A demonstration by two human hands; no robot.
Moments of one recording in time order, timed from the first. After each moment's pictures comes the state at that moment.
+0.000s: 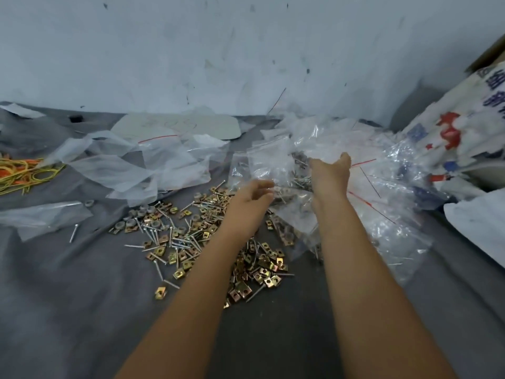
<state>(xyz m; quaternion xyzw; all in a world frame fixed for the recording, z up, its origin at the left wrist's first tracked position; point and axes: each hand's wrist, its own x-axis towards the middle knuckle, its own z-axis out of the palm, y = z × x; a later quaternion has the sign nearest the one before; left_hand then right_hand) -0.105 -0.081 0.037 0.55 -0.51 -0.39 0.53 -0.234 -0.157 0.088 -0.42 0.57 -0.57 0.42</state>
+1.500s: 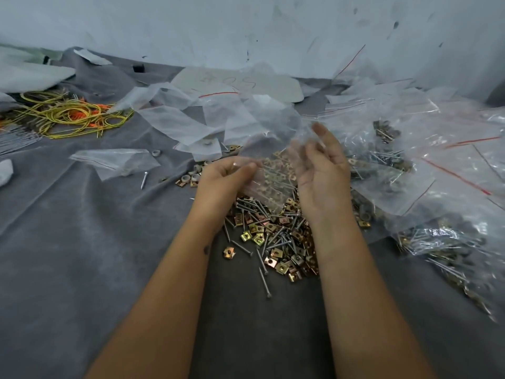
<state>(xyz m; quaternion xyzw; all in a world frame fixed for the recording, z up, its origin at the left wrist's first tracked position) 0.017 -0.019 0.003 0.52 -0.41 -0.34 0.67 -0.120 -0.082 0.040 -0.36 0.24 -0.59 0.68</state>
